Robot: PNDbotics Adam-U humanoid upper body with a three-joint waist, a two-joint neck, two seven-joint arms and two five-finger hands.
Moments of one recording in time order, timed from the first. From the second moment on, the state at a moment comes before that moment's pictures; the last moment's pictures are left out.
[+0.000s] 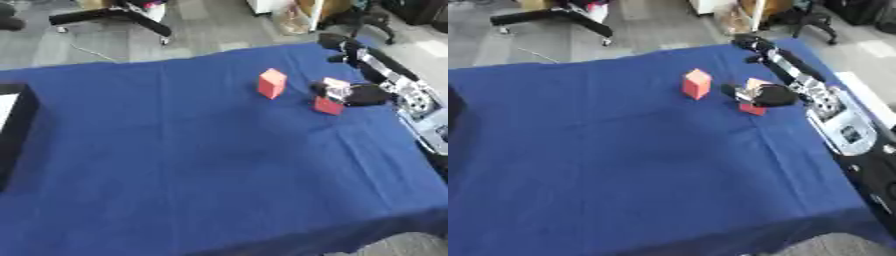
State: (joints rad) left arm -0.38 0.33 -0.15 -1.98 0.10 0.04 0.05; right arm -0.44 -0.68 0.12 -1.37 0.06 -0.27 0.15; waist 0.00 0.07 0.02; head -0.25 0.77
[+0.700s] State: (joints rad) left arm -0.35 0.22 -0.19 -1.98 0.16 -0.05 -0.07; right arm -0.55 -0.70 0.12 -0.98 0.18 -0.35 0.09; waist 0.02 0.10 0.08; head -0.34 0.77
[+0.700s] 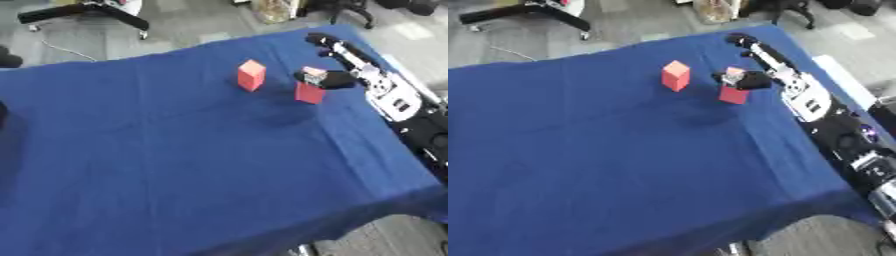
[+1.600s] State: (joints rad) left arm -0.33 0.20 -0.19 -1.98 0.16 -0.06 -0.10; right arm -0.57 -0.70 0.09 -0.81 0.28 -0.35 0.10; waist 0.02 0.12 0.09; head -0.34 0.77
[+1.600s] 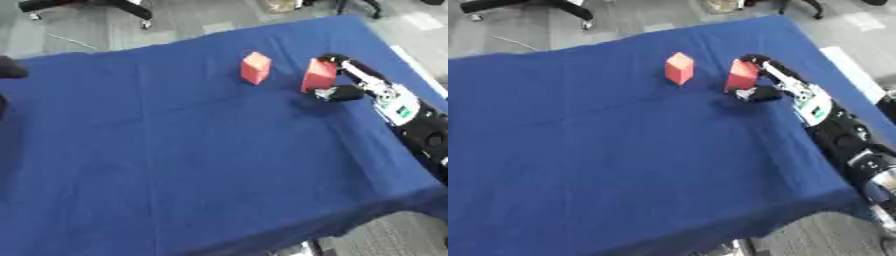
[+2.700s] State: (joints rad) left arm -0.31 0.19 -0.19 -1.98 0.15 -0.03 -0.08; right arm -0.55 -0.70 0.10 -0.93 0.29 -0.32 -0.13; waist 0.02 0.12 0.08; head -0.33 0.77
